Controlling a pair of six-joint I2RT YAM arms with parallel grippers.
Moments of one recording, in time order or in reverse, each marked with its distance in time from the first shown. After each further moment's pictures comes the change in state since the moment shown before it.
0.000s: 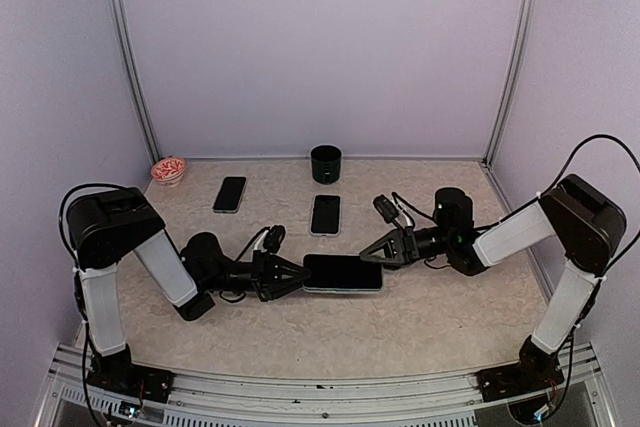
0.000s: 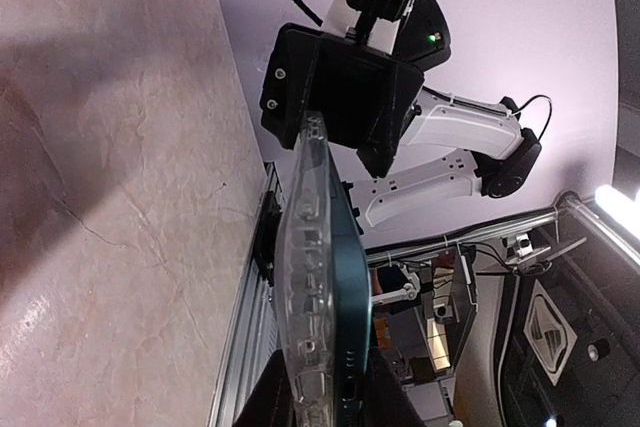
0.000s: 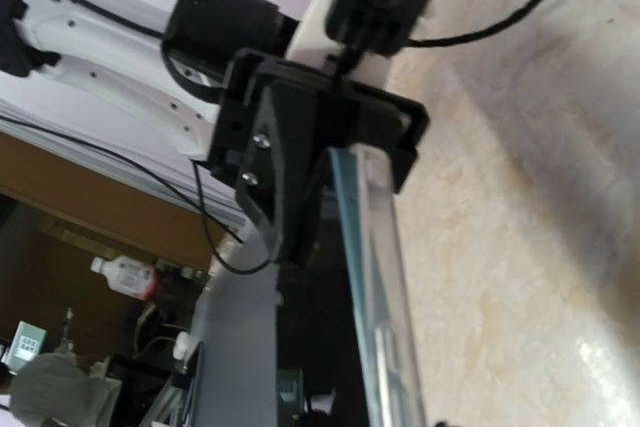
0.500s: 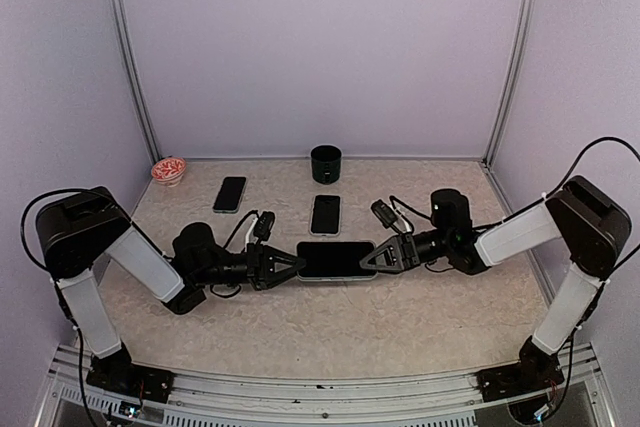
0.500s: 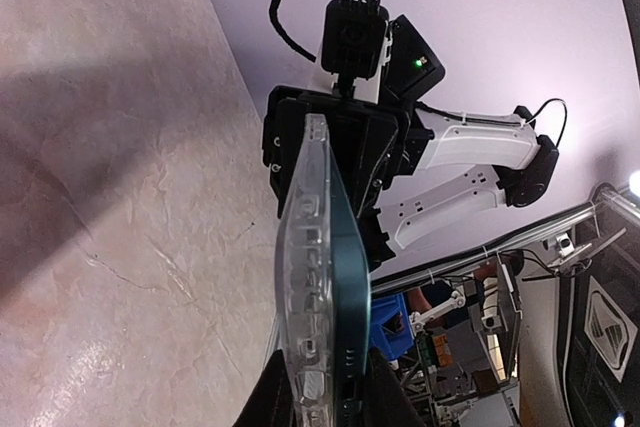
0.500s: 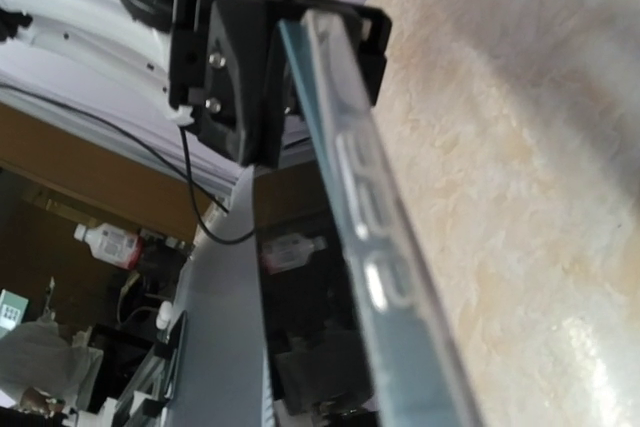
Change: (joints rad) left arm 0.015 -0.189 -0.031 -0.219 -0.083 0.224; right arm 0.017 -0.043 0.007 -0.169 -0.004 -0.148
